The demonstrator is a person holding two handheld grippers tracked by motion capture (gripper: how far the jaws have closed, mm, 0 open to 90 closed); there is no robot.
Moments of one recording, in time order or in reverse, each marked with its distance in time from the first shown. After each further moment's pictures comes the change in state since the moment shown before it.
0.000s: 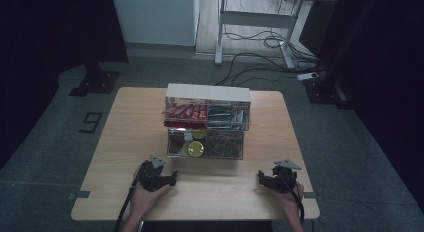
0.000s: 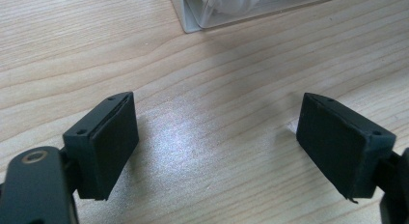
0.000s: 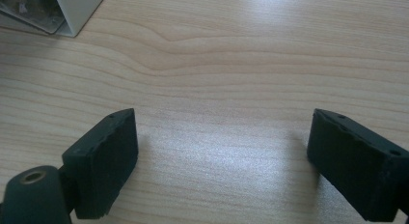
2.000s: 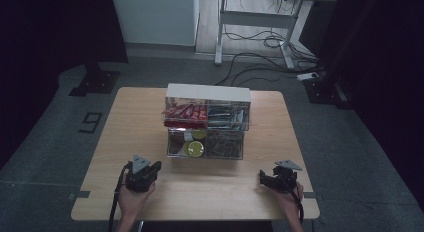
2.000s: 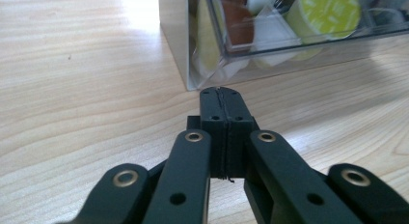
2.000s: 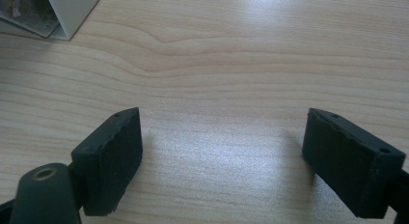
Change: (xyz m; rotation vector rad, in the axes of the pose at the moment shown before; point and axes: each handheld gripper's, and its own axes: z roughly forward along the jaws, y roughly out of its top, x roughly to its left) left arm 0.009 0.006 -0.068 -0.212 -0.068 -0.062; right arm 0.000 -0.001 -0.001 -0.006 -0.017 0.014
